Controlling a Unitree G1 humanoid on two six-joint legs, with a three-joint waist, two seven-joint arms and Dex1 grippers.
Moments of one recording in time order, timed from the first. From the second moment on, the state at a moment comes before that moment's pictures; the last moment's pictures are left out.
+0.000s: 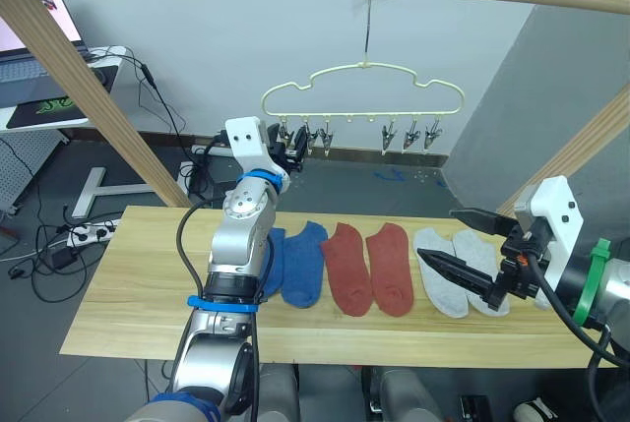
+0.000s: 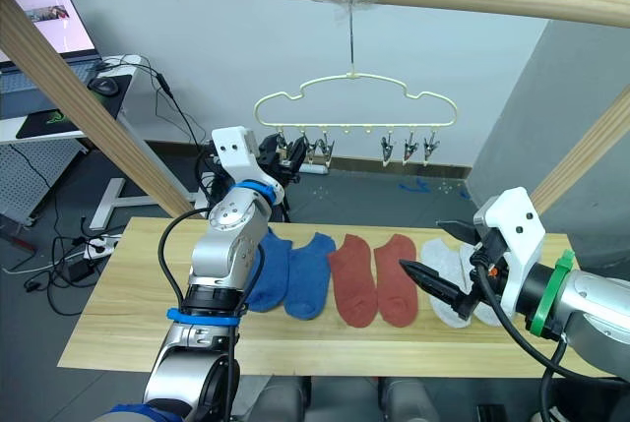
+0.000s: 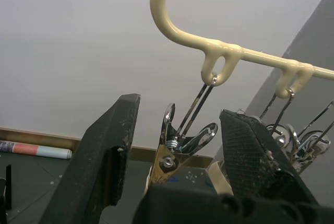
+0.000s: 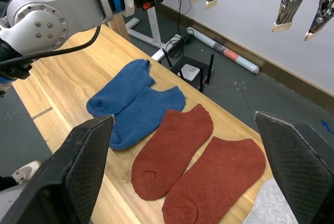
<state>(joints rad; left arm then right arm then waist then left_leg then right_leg) -0.63 0.09 0.08 0.18 -0.16 0.25 -0.13 0.07 -1.05 -0.43 -0.90 1.36 0.86 0.17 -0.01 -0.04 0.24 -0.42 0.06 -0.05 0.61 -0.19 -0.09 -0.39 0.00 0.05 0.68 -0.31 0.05</state>
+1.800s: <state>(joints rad) -0.71 0.13 0.27 -0.05 -0.63 0.80 -0.16 -0.44 -0.74 0.22 0.31 0.26 0.77 0.37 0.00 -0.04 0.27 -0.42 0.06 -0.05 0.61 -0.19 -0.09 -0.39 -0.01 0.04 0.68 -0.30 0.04</state>
